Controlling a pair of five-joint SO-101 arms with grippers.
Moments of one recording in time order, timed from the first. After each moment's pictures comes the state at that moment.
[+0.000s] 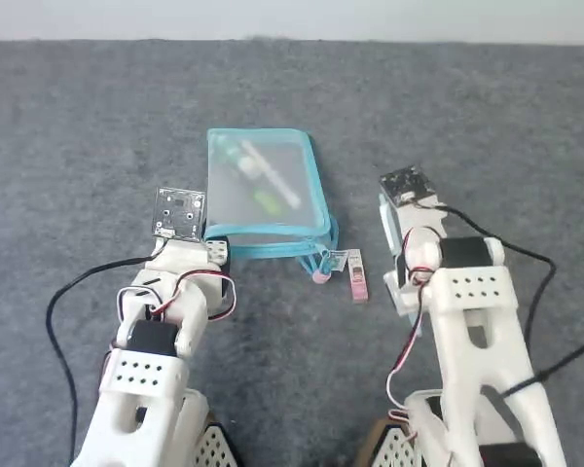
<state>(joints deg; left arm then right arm) 1.4 -61.3 82.5 28.4 4.2 -7.9 -32.8 44.5 77.5 18.0</state>
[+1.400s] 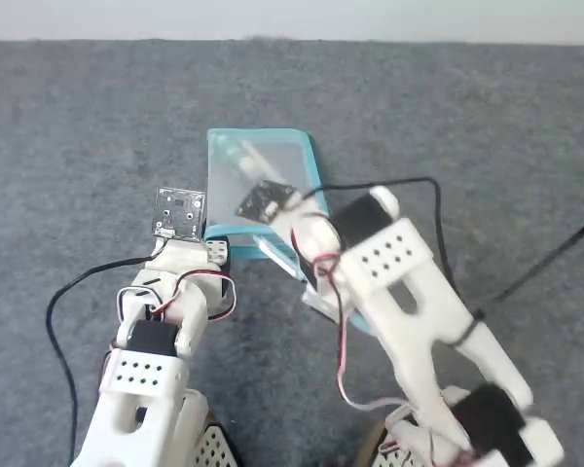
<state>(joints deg) 1.4 -61.3 82.5 28.4 4.2 -37.0 -12.0 9.7 100.7 23.3</state>
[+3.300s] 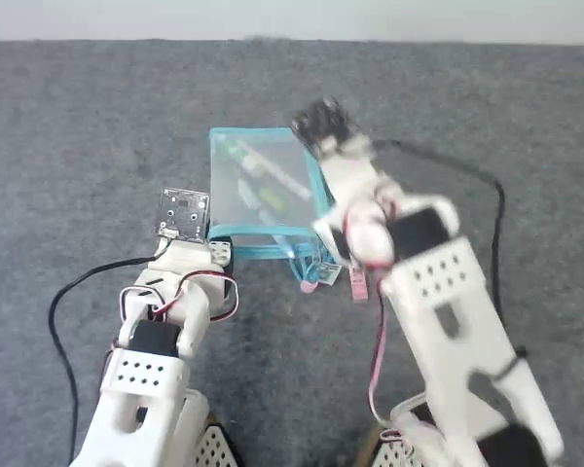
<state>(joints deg) 2.5 -61.3 82.6 28.4 4.2 -27.2 -30.3 26.6 69.4 13.1</state>
